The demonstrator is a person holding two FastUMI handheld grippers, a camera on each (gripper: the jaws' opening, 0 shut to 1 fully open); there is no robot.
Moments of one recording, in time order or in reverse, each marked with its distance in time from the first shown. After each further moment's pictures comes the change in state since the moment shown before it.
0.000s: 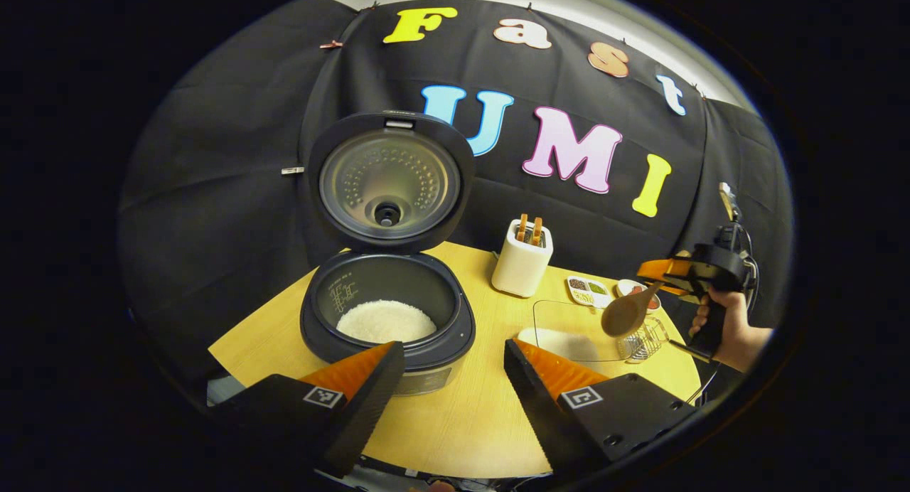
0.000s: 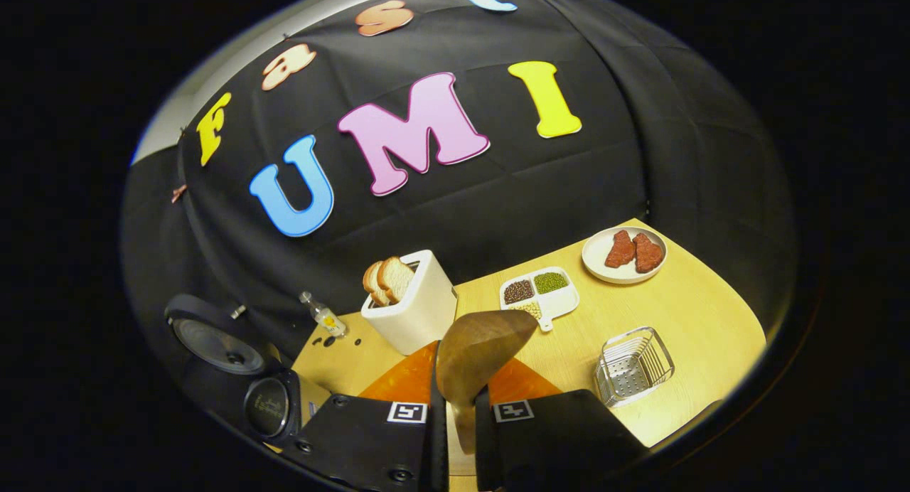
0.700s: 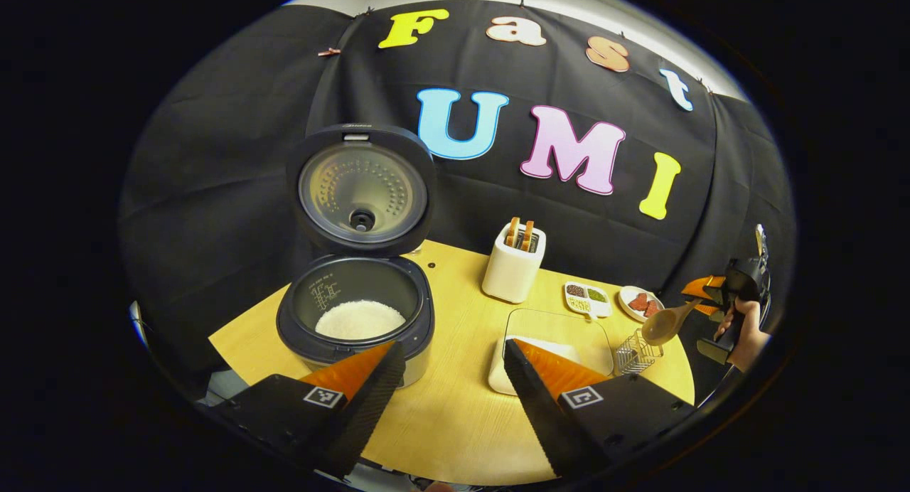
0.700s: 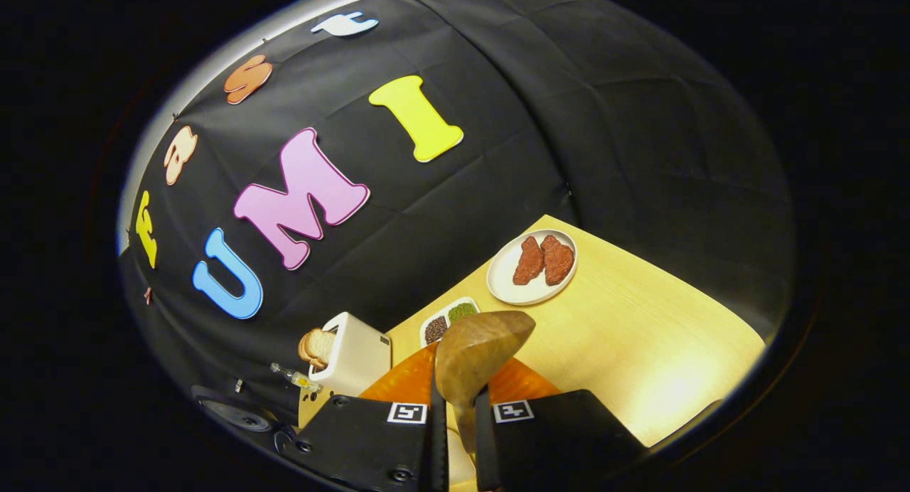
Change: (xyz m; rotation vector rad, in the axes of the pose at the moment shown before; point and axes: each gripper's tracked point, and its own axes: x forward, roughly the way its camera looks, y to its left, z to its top) left arm 0.005 -0.062 0.006 -0.039 -0.001 0.079; right arm -0.023 -0.157 0.078 0.342 -0.059 -0.158
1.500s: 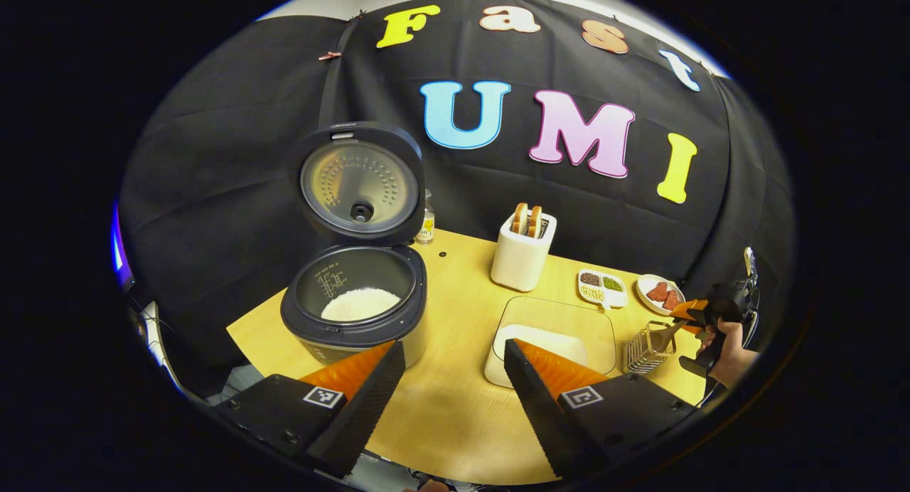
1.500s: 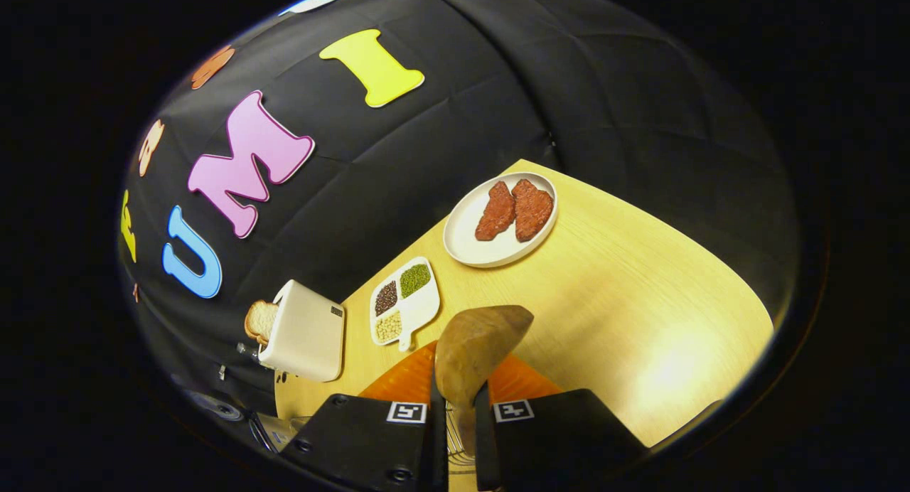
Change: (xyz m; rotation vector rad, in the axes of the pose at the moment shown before) left arm -0.003 -0.050 -0.013 0.035 0.040 0.144; right arm 0.081 -0.099 -0.057 0.053 0.195 -0.078
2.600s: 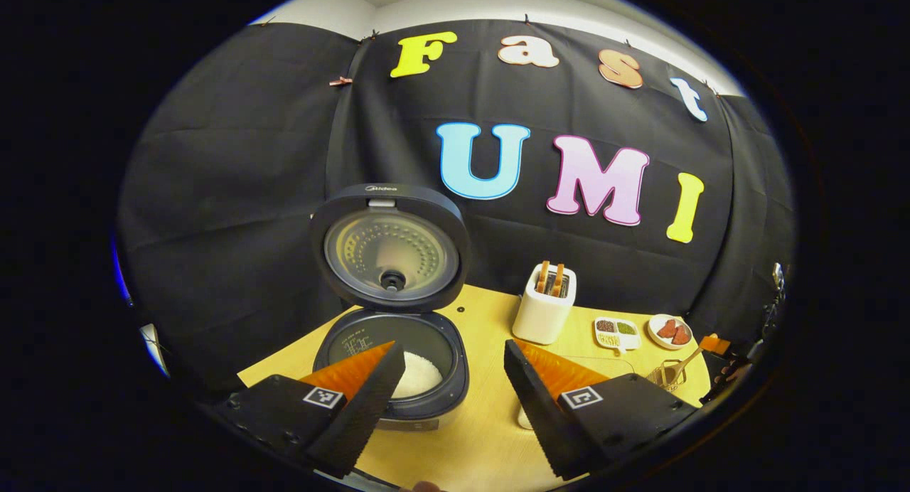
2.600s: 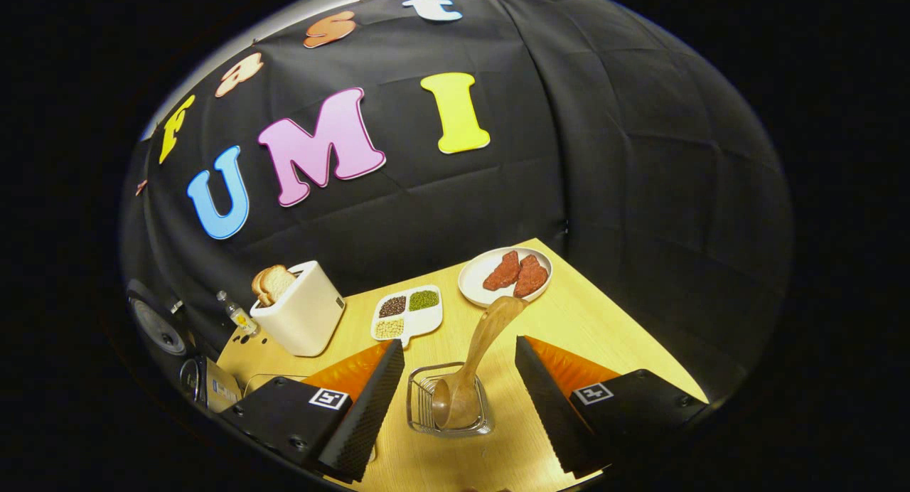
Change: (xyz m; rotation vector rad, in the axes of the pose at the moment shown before) left arm 0.016 0.069 0.086 0.010 -0.149 0.002; right arm -0.071 0.016 0.008 -0.347 -0.222 -0.020
